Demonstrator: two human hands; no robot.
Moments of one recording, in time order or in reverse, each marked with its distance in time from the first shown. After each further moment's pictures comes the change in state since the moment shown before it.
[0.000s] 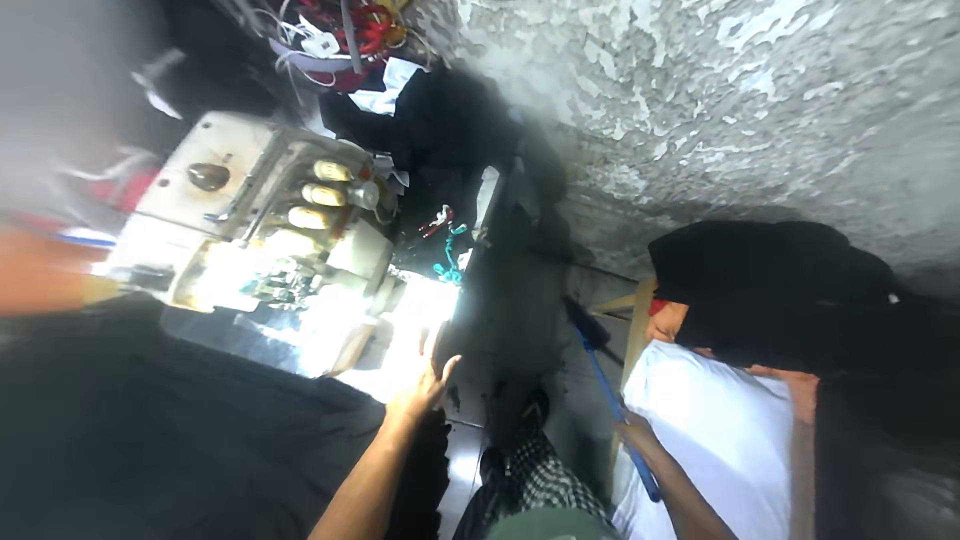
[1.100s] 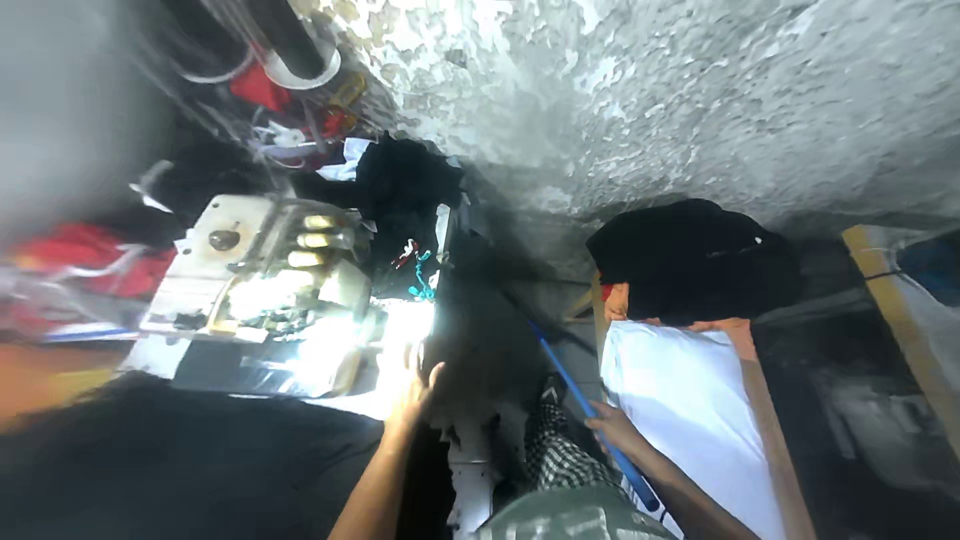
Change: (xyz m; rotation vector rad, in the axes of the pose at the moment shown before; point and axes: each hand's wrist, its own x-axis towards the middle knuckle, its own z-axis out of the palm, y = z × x) left_hand 0.003 -0.006 0.003 0.000 0.149 0.121; right_hand -0.124 -0.023 0.020 0.206 -0.075 -0.170
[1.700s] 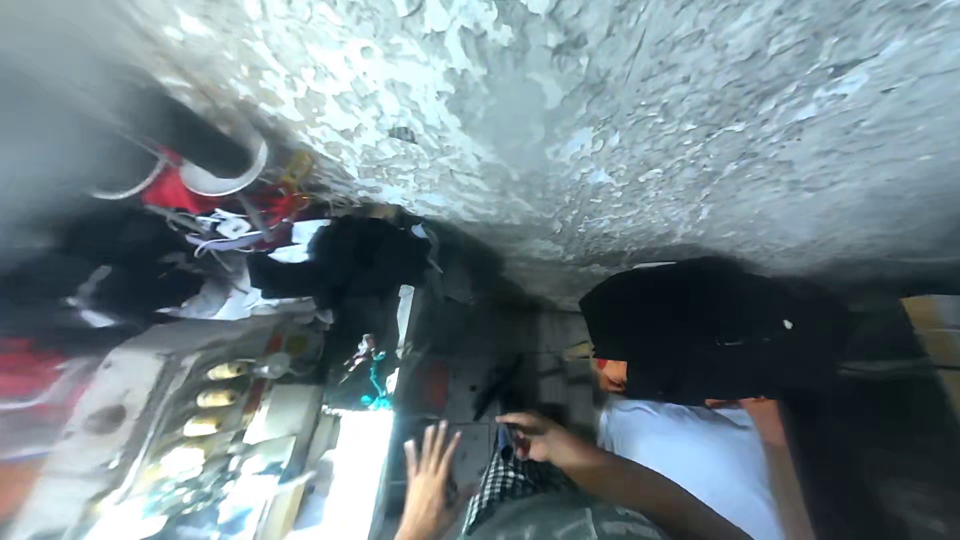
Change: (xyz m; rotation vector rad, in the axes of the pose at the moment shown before) left_hand 0.036 0.118 -0.001 -0.210 -0.198 0.255; right_hand 0.114 -0.186 -0.005 0.383 -0.435 0.223
